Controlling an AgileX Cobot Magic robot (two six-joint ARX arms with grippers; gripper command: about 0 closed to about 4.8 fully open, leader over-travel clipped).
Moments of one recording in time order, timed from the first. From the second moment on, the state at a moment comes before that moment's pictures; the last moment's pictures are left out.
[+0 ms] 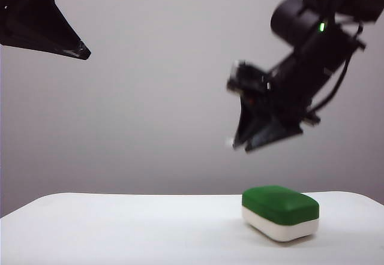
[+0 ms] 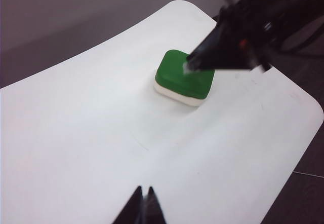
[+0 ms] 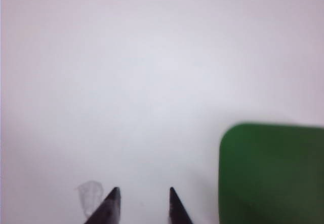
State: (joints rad) left arm -0.31 0.96 0.70 -0.31 0.51 0.14; right arm 0.43 1.65 1.00 -0.18 -0.31 0.10
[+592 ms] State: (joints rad) left arm -0.31 0.66 0.70 -0.36 0.33 0.18; right arm 0.40 1.19 0.82 -0.40 -0.18 0.14
